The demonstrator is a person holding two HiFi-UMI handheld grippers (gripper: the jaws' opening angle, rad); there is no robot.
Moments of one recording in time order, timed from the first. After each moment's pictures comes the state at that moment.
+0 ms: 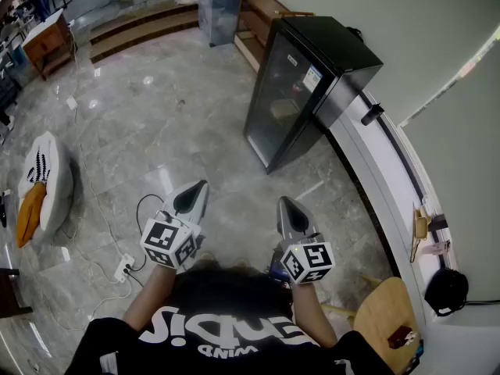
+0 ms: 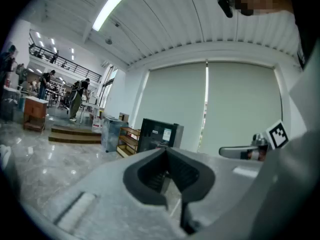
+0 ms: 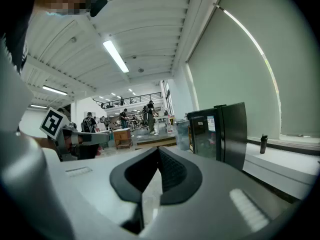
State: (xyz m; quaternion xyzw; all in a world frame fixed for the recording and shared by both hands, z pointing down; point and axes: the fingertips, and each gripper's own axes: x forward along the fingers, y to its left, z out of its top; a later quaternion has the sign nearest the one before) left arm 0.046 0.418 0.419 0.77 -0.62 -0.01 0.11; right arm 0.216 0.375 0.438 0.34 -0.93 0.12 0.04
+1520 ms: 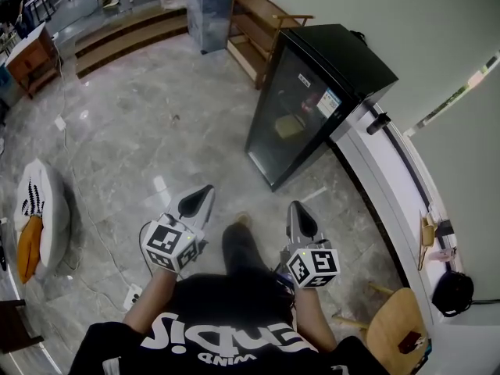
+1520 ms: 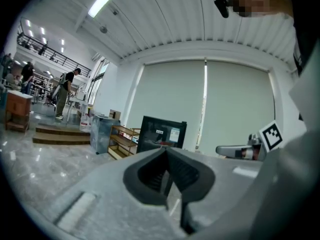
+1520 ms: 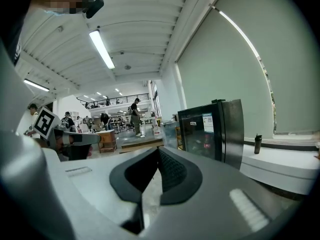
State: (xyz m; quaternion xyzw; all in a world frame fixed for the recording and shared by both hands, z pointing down) left arm -0.058 0.258 0.450 0.81 -0.57 0.00 0.11; right arm 0.128 0.220 0.473 0.42 -0.90 0.12 0.04
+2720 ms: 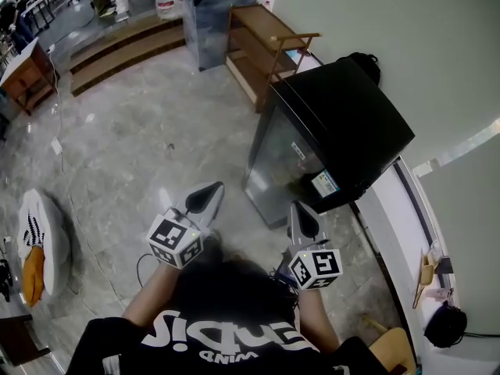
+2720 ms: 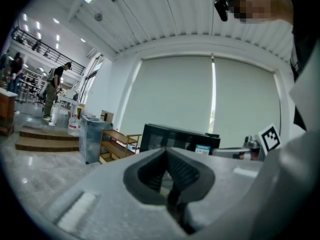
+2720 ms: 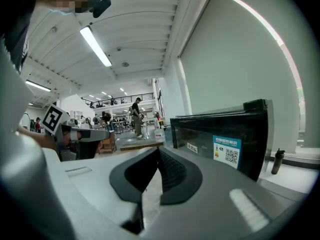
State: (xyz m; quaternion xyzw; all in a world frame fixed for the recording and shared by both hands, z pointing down) left arm -0.091 -0.072 0.406 0.83 -0.55 -0.01 0.11; right arm 0.071 -0.098 0.433 0.39 -0.91 0.11 0.04
